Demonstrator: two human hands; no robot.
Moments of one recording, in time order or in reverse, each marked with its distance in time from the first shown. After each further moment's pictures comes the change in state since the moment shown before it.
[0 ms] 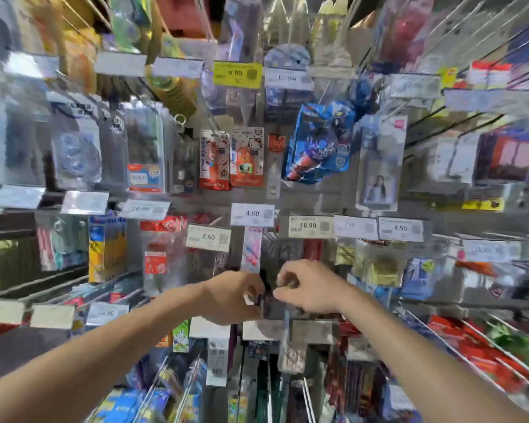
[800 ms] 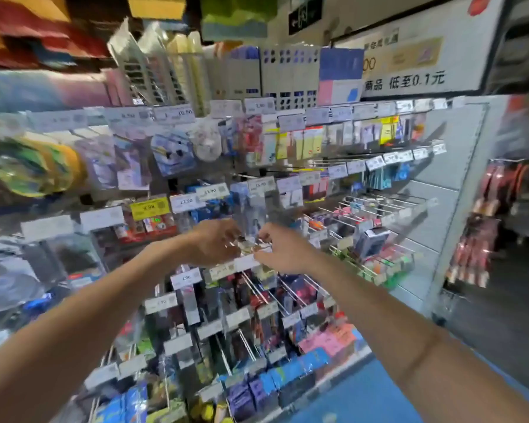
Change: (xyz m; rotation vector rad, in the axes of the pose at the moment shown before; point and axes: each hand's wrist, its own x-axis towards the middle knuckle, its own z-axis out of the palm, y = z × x) left_hand -0.043 0.219 -0.319 0.071 -0.130 0.295; right_hand -0.156 -0.150 -0.301 0.152 0.170 0.427
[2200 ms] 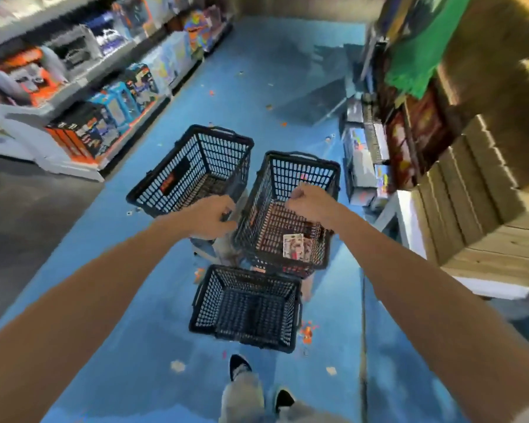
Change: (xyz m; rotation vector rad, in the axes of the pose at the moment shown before) left_hand -0.680 0.932 0.378 0.299 -0.974 2.218; right_hand -1.204 -0.130 0.125 0.391 1.607 2.187
